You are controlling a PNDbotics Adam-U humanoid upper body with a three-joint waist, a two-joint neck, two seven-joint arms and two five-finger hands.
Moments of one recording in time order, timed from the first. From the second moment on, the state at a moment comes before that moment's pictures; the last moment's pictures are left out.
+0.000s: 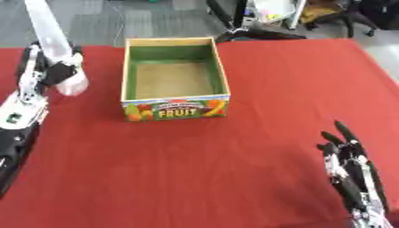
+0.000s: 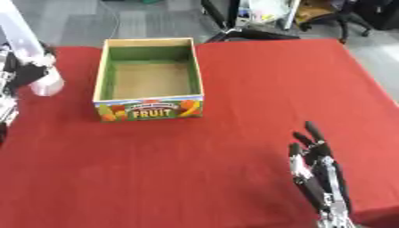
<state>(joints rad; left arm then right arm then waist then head) -0.90 0.52 -0.10 -0.89 0.15 -0.23 0.13 -0.12 -0.17 0.12 -1.50 -0.02 -0.46 -0.13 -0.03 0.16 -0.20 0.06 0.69</state>
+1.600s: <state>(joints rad) -0.90 0.44 -0.19 -0.91 -0.20 -0.25 -0.13 -0.16 -0.15 0.14 -1.50 -0.05 -0.46 -0.10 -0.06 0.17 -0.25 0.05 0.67</state>
